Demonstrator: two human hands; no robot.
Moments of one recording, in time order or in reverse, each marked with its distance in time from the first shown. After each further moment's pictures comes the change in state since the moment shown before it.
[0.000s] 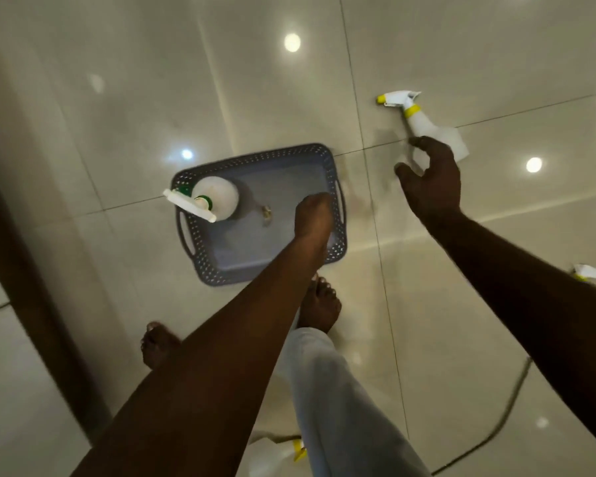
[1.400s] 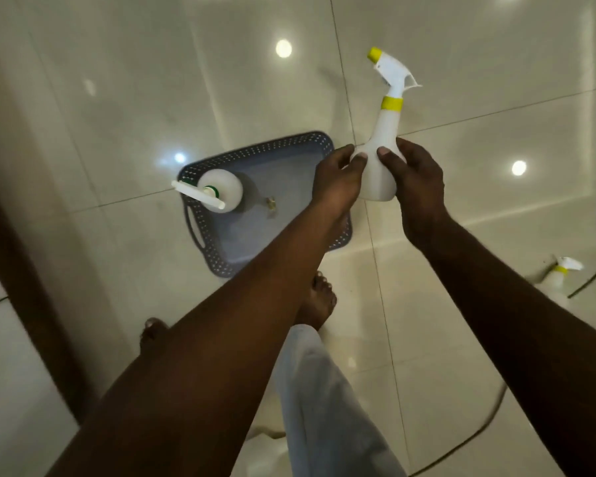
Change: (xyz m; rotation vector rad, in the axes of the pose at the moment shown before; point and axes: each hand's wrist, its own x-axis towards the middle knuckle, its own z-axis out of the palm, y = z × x) left_hand -0.053 0.052 0.029 0.080 -0.101 0.349; right_hand -0.043 -0.053 -0.008 0.562 -0.062 0.277
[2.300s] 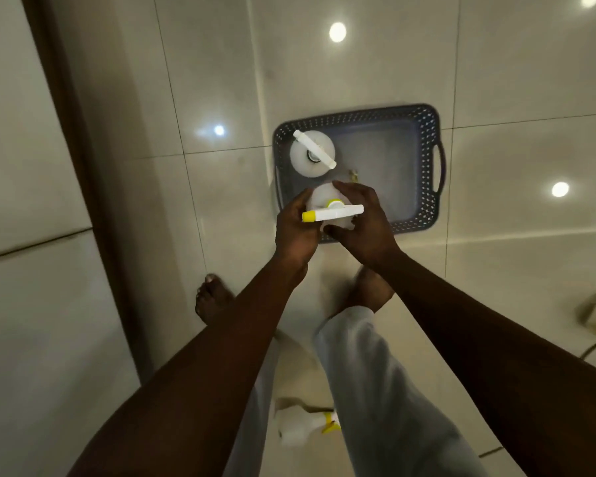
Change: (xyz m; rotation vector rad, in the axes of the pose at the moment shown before) left_hand -0.064 -0.113 -0.218 0.007 0.287 0.030; right_hand -0.118 0.099 0.169 -0.528 -0.493 -0.247
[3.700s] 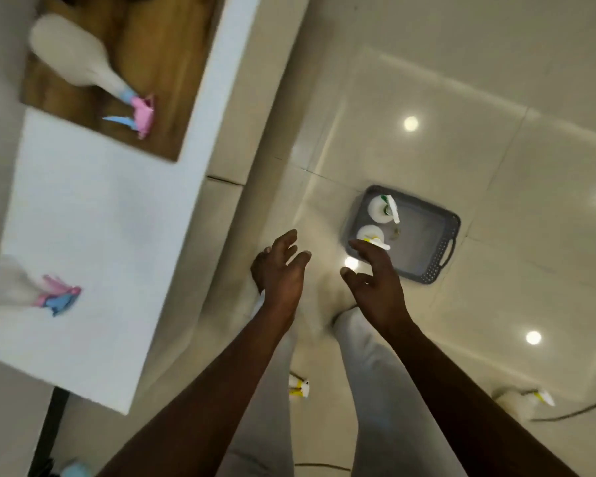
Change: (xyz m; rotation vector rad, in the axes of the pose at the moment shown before) left_hand -0.282 0.120 -0.209 -0.350 0.390 -0.075; right_hand -0.210 -0.273 -0.013 -0.105 -0.198 -0.105
